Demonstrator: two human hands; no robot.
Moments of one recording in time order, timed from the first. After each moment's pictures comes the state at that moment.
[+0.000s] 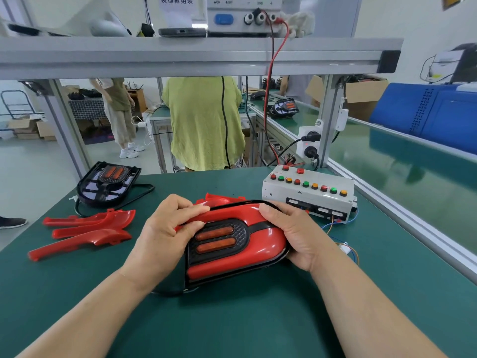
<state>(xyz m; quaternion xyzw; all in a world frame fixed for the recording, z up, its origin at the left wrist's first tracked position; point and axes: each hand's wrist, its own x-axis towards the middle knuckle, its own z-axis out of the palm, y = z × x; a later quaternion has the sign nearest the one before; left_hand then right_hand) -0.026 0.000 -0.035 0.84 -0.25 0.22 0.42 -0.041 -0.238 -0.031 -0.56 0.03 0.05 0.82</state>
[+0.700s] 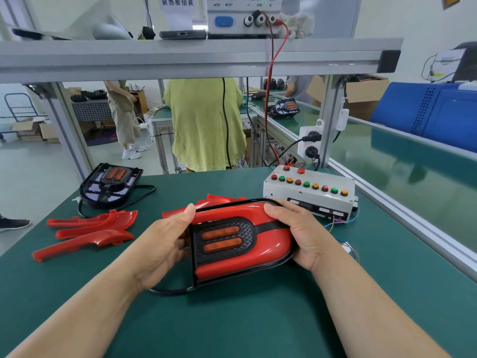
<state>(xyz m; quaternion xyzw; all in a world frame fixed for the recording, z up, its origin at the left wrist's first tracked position) -0.025 0.002 -0.029 0.68 -0.11 -0.16 0.71 -0.039 -0.243 -0.033 -0.55 0.02 0.05 0.84</state>
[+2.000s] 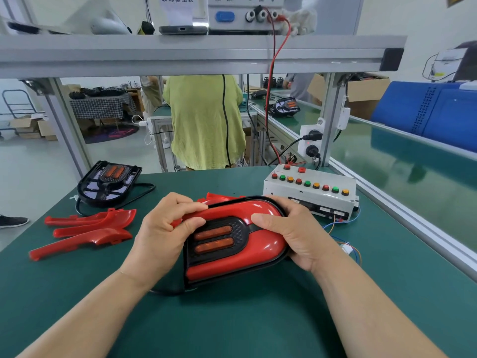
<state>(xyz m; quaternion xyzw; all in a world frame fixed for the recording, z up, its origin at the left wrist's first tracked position) -0.020 0.001 -0.035 0.80 -0.25 0.22 0.50 -0.042 -0.238 -0.029 -0.61 -0.05 0.02 0.79</state>
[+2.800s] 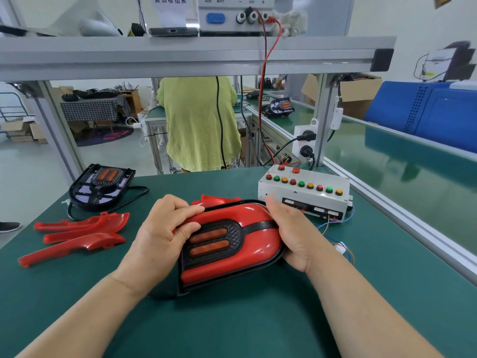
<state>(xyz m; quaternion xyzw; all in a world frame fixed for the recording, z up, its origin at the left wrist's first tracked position) -0.025 0.000 -0.031 0.86 -0.28 0.26 0.35 -0.035 -0.239 -0.033 -0.62 0.03 0.04 0.79</state>
